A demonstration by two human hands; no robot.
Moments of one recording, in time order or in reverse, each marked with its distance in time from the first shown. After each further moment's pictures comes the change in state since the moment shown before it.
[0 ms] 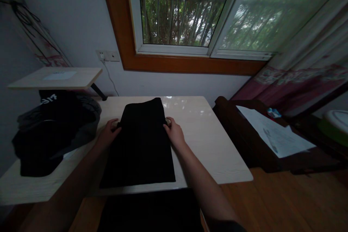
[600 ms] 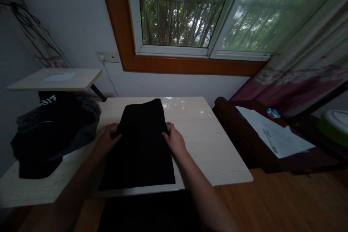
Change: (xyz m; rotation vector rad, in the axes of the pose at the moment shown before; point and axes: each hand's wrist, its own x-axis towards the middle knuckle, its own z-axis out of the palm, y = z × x) left_hand -0.025 0.010 -0.006 0.105 -0.042 0.018; right_hand -0.030 0.001 -0.001 -0.070 -0.068 0.039
